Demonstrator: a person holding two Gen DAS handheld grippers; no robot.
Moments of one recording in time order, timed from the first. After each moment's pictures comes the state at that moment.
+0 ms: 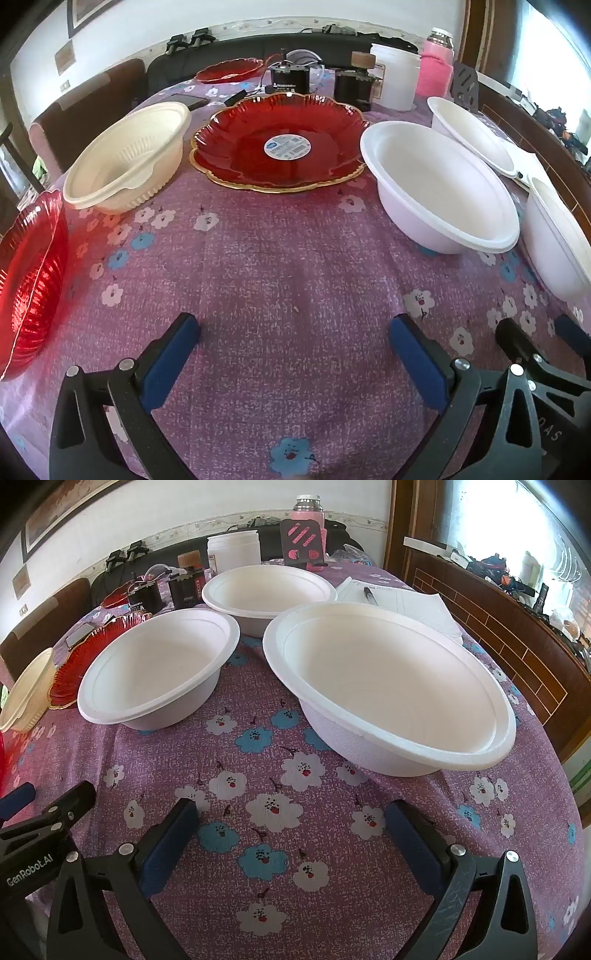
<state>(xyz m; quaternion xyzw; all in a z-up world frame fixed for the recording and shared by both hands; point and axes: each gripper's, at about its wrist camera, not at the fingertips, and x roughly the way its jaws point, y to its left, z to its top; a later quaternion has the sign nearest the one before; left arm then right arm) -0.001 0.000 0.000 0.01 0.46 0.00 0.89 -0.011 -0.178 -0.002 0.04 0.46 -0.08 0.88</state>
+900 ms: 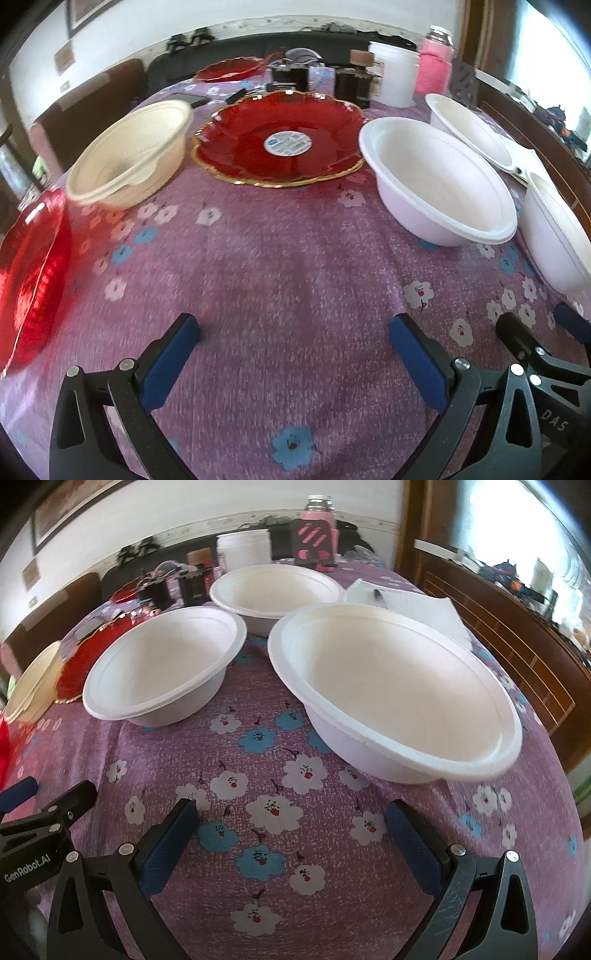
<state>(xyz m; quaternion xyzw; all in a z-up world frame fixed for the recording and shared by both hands) -0.010 0.000 0.001 0.01 0.47 0.01 0.88 -0.008 -0.184 -0.002 0.03 0.47 -0.04 0.88</state>
